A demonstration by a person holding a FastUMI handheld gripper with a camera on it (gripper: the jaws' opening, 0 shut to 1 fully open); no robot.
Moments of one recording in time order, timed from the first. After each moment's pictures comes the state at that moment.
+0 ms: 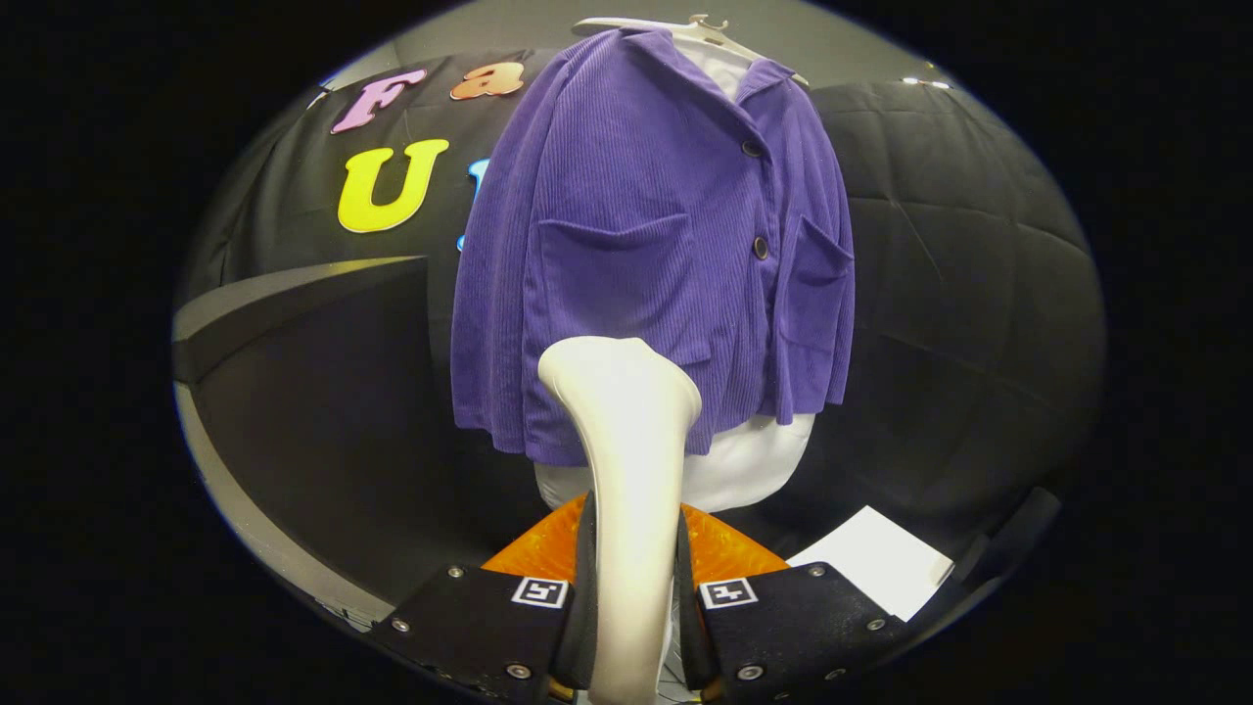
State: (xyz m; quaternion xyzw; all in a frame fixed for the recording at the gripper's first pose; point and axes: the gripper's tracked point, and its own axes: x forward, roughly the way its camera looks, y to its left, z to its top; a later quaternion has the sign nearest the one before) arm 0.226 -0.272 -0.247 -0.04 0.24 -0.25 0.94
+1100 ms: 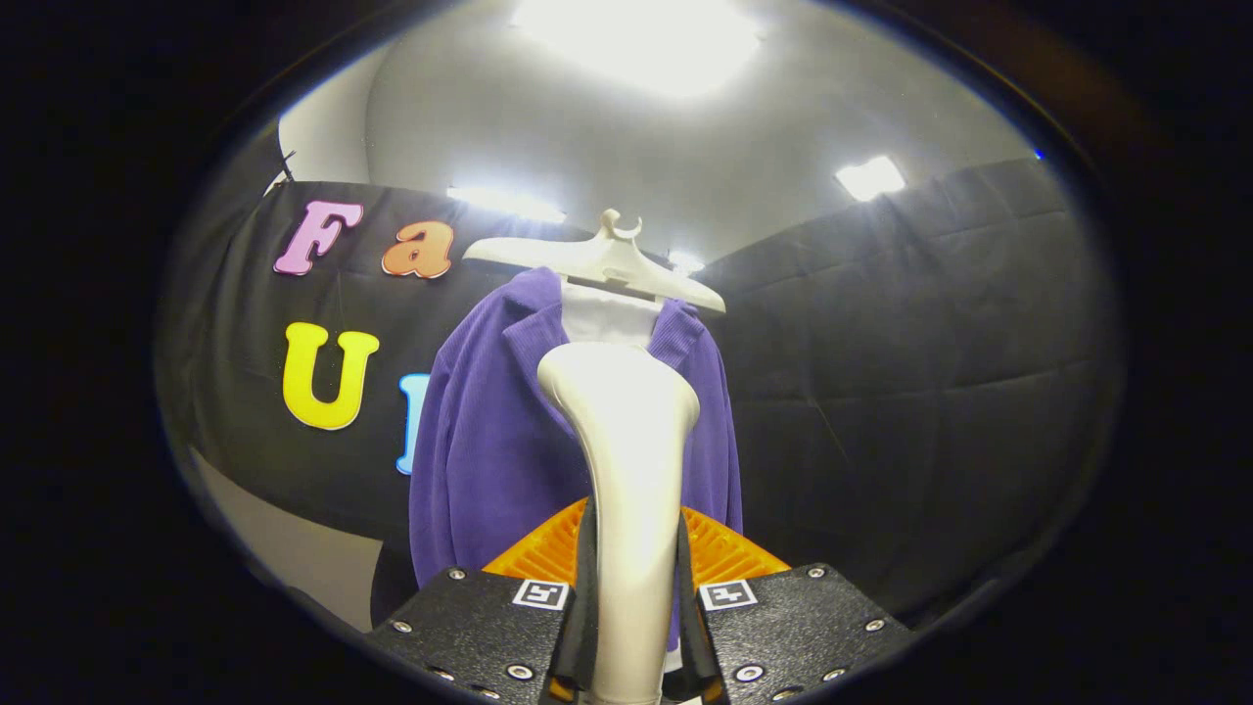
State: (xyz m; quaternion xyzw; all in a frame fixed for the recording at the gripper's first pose) arm 0.278 -0.328 0.075 -0.09 -0.01 -0.32 0.94
